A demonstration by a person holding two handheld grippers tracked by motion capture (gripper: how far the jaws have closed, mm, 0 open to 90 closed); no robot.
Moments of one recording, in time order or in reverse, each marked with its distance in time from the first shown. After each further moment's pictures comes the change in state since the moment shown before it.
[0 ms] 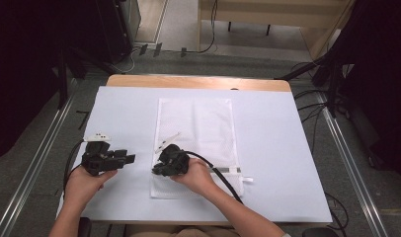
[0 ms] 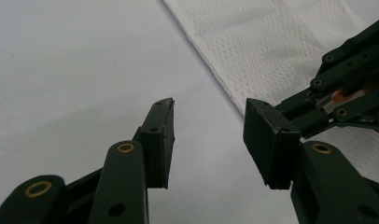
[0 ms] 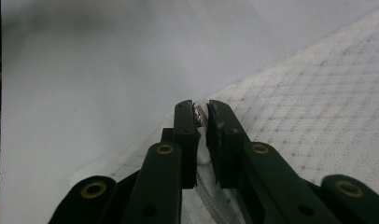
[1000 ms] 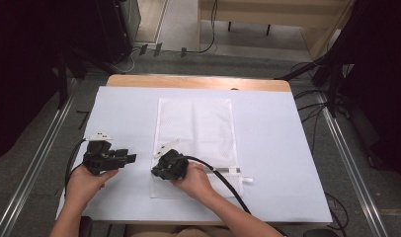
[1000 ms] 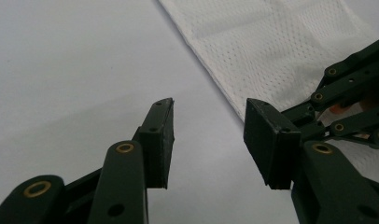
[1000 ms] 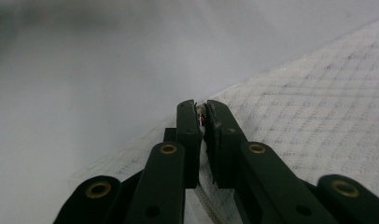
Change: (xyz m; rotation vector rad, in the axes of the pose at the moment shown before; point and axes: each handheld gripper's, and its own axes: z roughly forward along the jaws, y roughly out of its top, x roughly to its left) left arm -0.002 0.003 0.003 0.000 -0.001 0.006; right arm 0.013 -0.009 0.005 -0.044 -0.061 -0.044
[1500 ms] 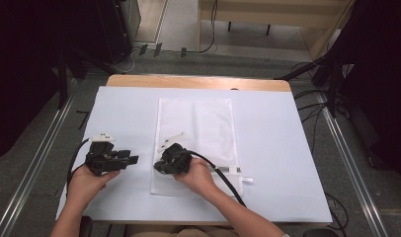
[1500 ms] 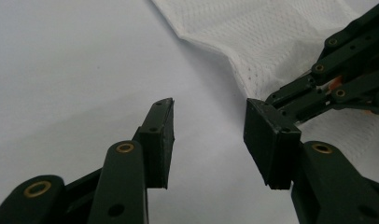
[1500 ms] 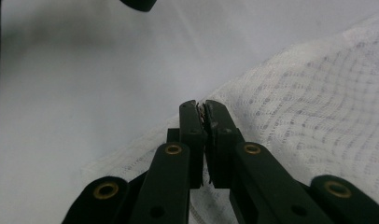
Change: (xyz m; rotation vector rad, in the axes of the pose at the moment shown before) left arm -0.004 0.000 0.005 0.014 -0.037 0.031; right arm -0.016 0.006 -0.012 -0.010 0.038 0.042
